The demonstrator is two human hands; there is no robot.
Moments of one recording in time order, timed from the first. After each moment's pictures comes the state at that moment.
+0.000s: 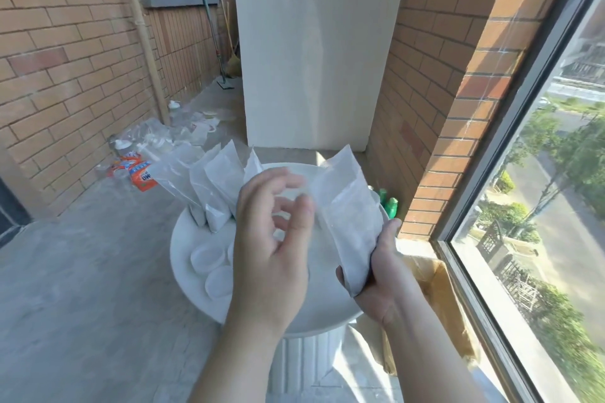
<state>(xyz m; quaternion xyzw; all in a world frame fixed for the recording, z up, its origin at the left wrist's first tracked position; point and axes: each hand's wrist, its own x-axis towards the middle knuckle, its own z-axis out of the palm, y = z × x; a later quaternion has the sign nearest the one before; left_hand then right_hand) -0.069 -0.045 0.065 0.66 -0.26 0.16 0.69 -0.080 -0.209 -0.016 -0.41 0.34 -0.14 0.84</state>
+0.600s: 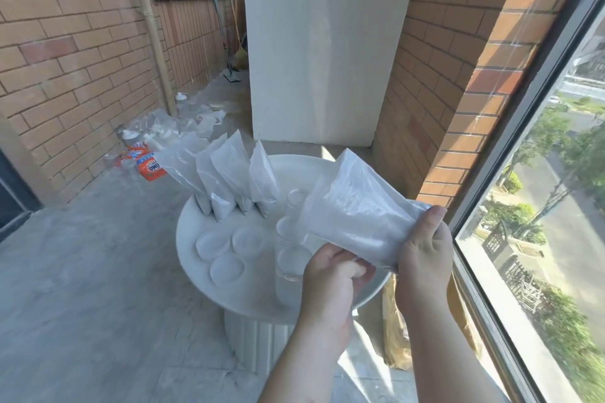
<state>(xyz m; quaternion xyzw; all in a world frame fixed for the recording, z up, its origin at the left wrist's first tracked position) -0.095 -0.100 0.004 0.46 -0.02 -0.28 0.84 -0.105 -0.216 -0.008 -0.60 0.35 -0.42 0.59</state>
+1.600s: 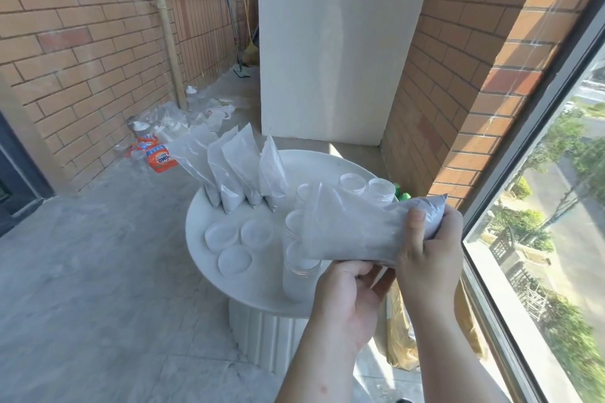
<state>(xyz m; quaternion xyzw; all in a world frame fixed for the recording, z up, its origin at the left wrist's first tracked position) -0.093 -0.114 -0.024 0.27 0.10 -0.37 0.88 -0.116 -0.206 -0.005 -0.73 0.26 -0.44 0.45</state>
